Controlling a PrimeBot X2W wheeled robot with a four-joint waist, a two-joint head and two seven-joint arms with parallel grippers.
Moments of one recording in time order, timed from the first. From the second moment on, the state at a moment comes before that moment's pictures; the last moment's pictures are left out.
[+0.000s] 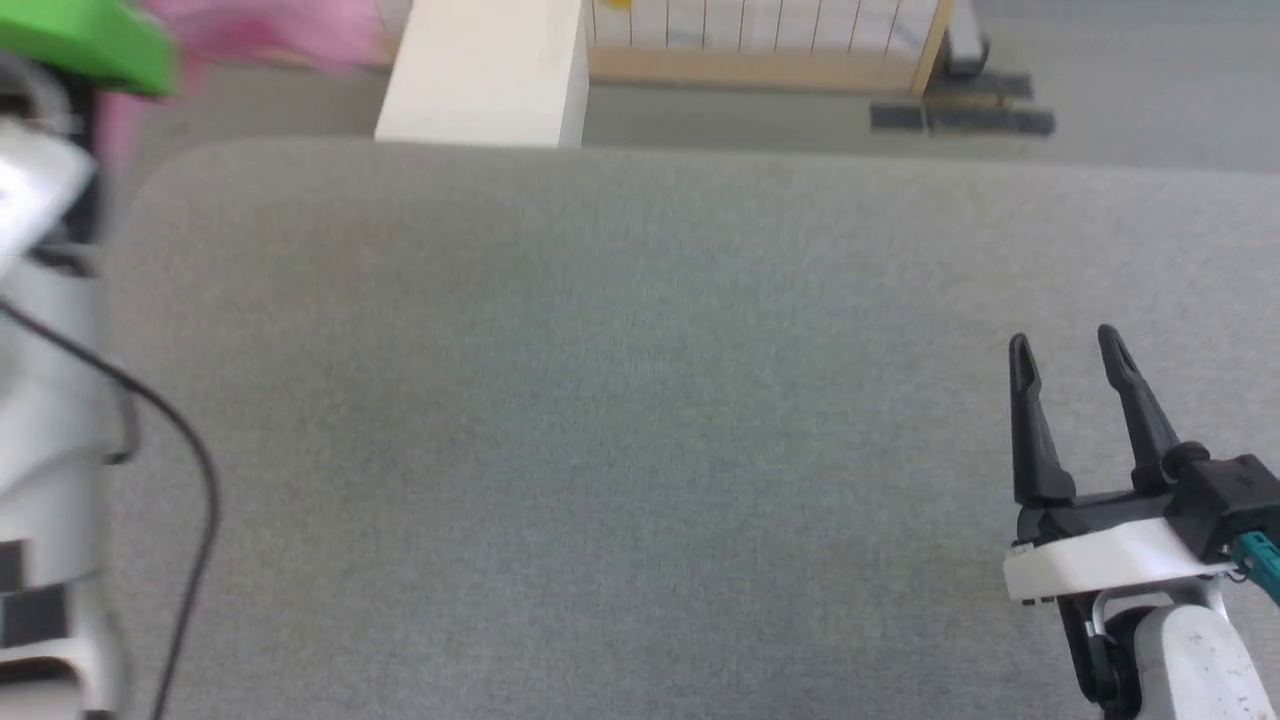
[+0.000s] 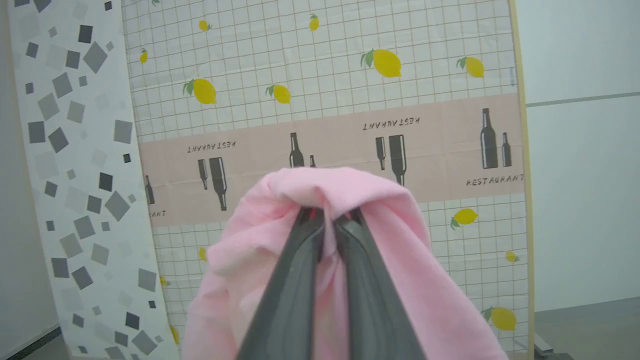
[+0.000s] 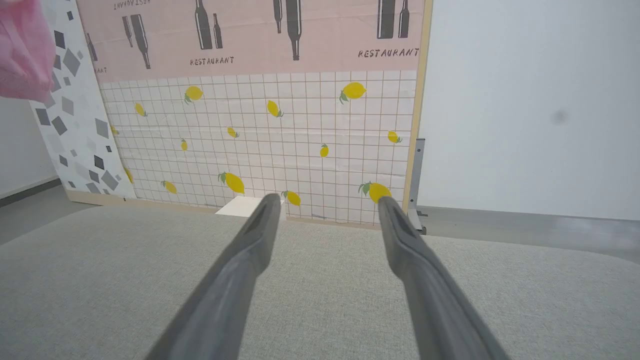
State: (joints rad) left arm -0.93 0.42 -0.10 0.24 -0.34 -0.09 -0.04; right arm -0.11 -0.05 -0.06 0.04 0.07 0.13 -0.26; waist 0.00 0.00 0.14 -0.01
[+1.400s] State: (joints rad) left arm -0.53 0.06 -0.72 0.67 -0.67 -0.08 0.23; right arm -0.08 -0.05 -0.03 0.04 0.08 0.13 -0.26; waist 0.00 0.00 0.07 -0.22
